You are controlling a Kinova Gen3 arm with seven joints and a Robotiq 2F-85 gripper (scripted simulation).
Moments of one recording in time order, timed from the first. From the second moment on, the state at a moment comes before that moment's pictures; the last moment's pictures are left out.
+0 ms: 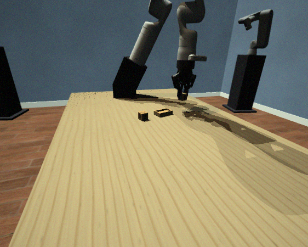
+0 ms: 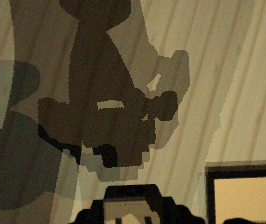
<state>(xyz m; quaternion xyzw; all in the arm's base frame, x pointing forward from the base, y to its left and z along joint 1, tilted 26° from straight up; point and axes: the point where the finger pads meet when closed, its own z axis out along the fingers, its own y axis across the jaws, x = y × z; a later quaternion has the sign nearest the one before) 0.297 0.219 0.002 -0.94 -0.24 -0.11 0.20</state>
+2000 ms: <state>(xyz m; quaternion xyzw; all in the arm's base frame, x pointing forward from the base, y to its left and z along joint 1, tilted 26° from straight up) 0.288 0.242 -0.042 -0.94 -0.24 -0.09 0.21</state>
